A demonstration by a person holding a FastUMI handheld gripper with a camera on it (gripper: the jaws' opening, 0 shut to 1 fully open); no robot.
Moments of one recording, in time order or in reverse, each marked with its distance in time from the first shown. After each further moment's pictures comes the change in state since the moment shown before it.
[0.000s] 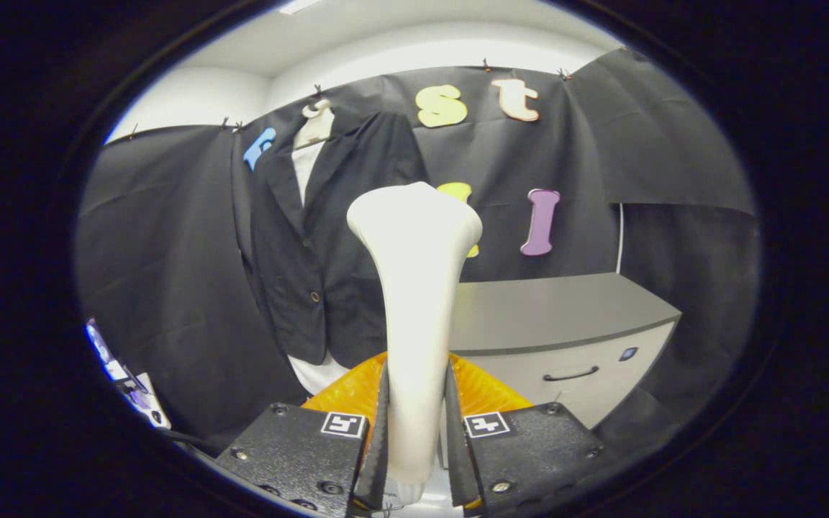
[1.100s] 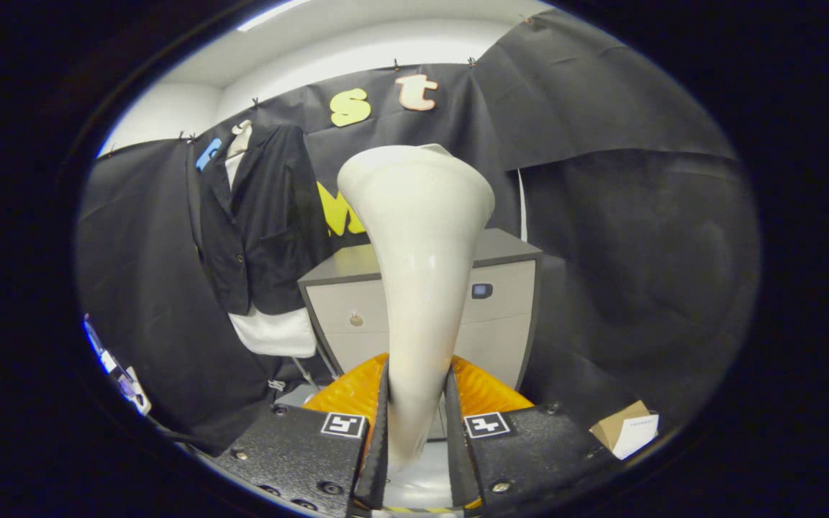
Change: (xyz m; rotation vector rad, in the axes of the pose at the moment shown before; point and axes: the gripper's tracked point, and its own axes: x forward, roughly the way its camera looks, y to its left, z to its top) arm -0.146 -0.204 -0.121 0.087 0.050 -0.168
